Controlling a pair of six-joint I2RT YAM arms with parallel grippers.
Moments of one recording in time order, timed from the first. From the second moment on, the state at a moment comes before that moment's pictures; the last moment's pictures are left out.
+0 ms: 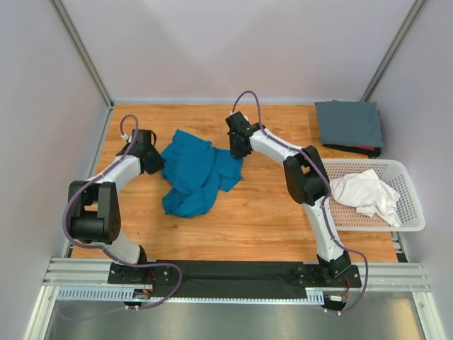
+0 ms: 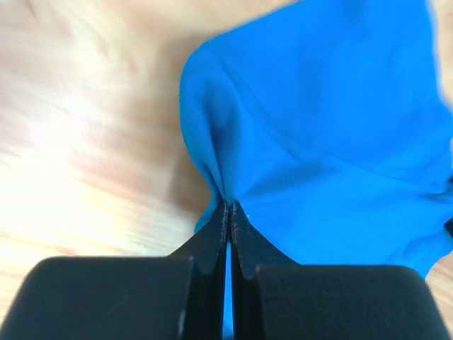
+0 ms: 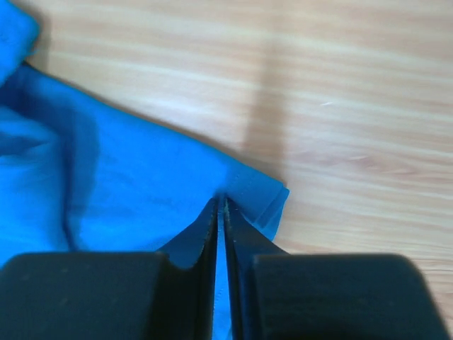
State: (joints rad) left arm -0.05 1.59 0.92 -0.26 -0.03 -0.72; right arm 0.58 2.34 1.91 -0.61 0.10 0.44
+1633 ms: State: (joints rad) left arm -0.28 1.53 1.29 -0.82 0.05 -0.24; right arm 0.37 1.78 1.46 -0.60 -0.08 0.64
